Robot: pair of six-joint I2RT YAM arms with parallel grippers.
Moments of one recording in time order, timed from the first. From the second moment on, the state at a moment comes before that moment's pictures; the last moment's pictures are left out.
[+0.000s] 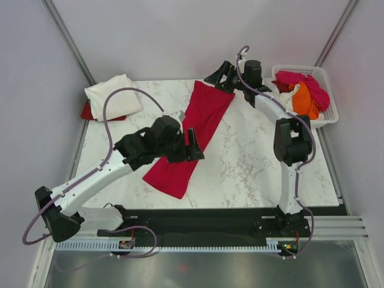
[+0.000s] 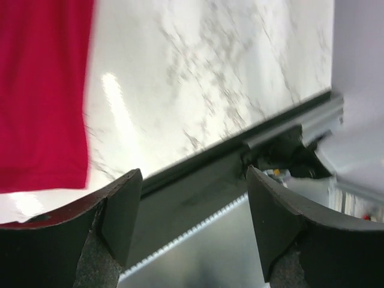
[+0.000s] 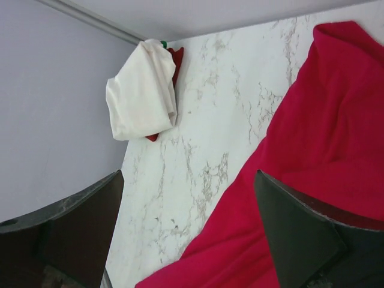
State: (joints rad) left arm -0.92 1.22 1.22 -0.75 0.04 -0.86; right arm 0.23 2.32 1.92 0.11 -0.61 0.77
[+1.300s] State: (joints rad) left arm -0.44 0.98 1.02 -0.89 0.07 -0.58; right arm 0.62 1.78 1.15 -0.39 -0.21 0.50
